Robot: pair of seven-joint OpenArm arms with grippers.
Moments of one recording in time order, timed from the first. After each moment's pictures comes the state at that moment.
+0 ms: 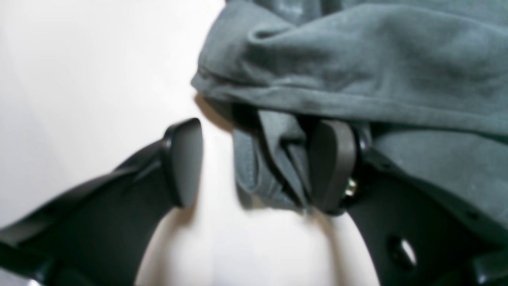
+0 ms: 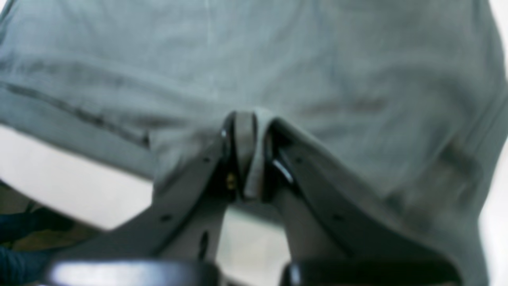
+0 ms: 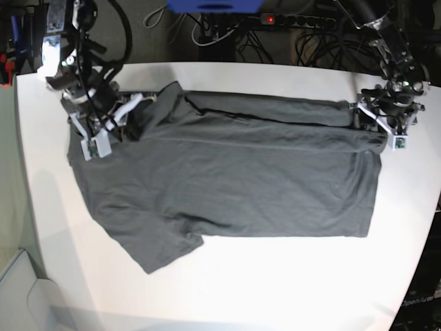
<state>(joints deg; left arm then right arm) 6.3 -4.6 -39.2 86.3 3.4 -34.5 40.9 -18.7 8.0 8.9 114.1 23.4 17.5 -49.8</state>
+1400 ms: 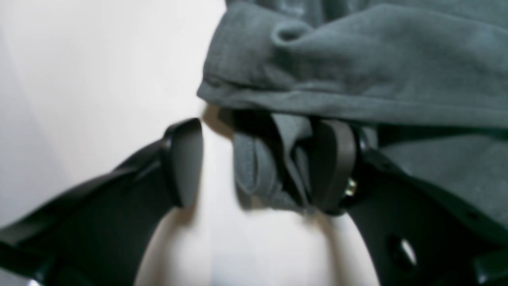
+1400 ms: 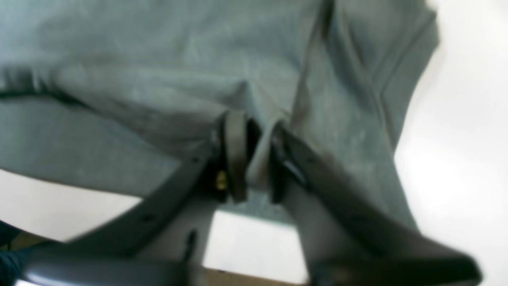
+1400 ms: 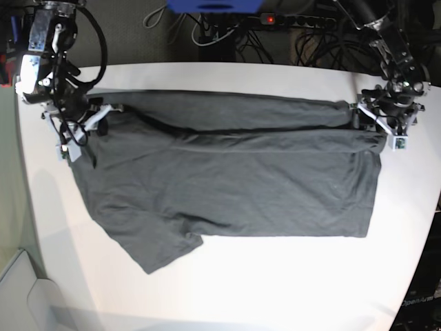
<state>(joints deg) 6.1 -4.6 -39.4 86.1 3.4 -34.5 41.0 -14.9 10.5 18.1 105.8 23.6 17.7 -58.9</state>
